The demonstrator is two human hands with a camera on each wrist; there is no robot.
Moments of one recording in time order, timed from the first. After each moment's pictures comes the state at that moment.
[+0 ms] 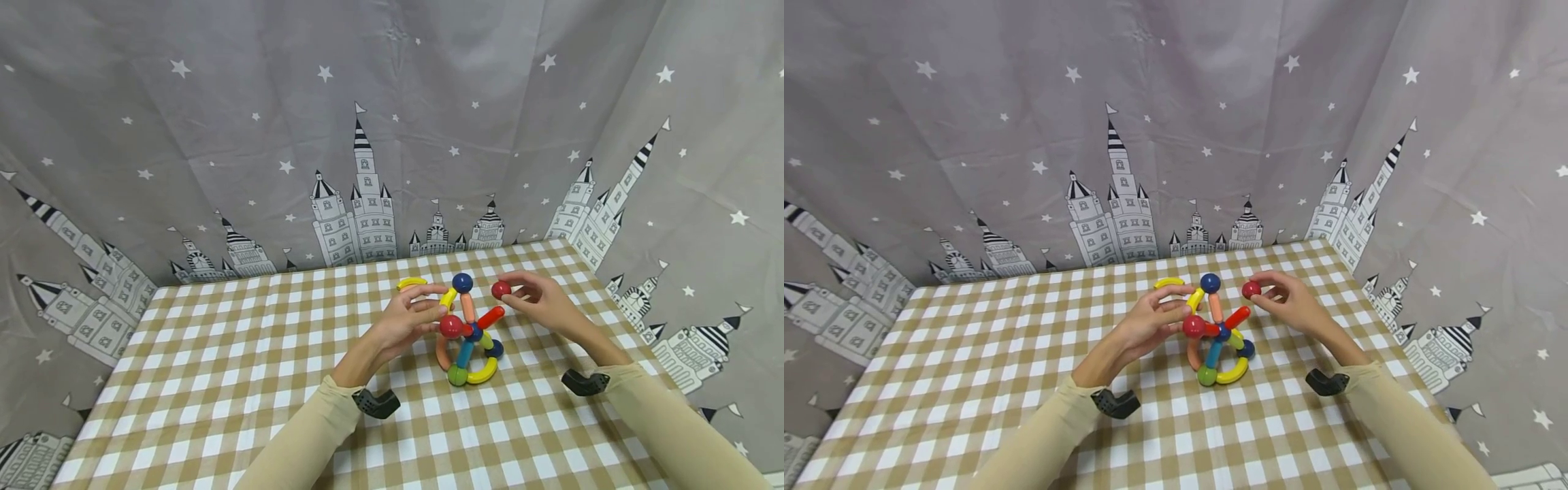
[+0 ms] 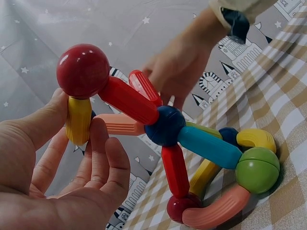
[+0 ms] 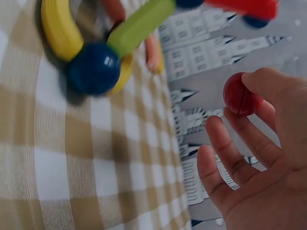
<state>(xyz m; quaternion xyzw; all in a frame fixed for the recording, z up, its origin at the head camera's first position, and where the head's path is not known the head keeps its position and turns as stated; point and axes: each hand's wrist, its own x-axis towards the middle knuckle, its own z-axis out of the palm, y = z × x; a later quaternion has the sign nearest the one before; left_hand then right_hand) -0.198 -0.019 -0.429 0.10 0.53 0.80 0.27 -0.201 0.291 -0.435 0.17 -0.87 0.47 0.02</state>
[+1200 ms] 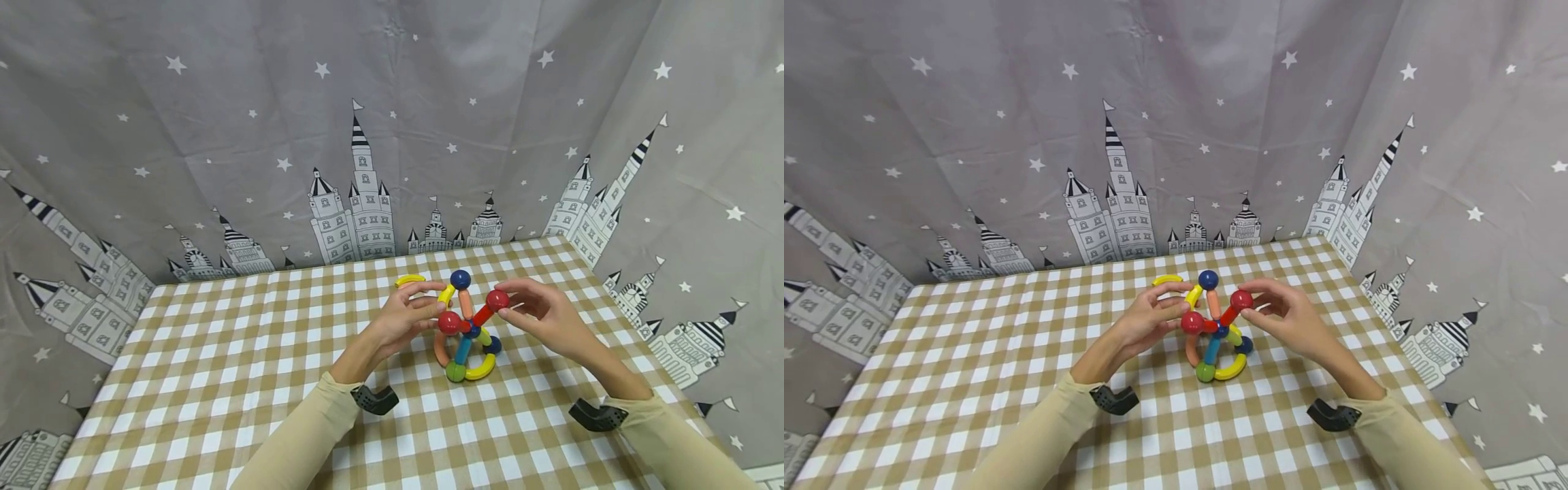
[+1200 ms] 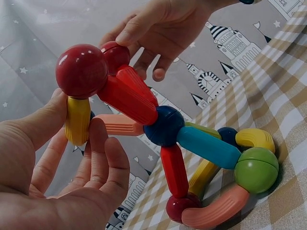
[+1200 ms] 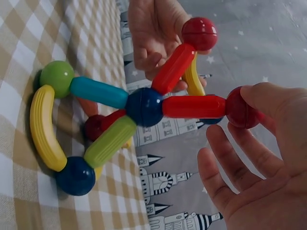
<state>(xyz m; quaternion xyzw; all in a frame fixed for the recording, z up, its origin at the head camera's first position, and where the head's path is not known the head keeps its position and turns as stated) -0.197 -0.018 -0.427 0.10 0.53 0.79 0.27 -0.145 0.265 -0.400 0.25 -0.81 0.52 0.07</state>
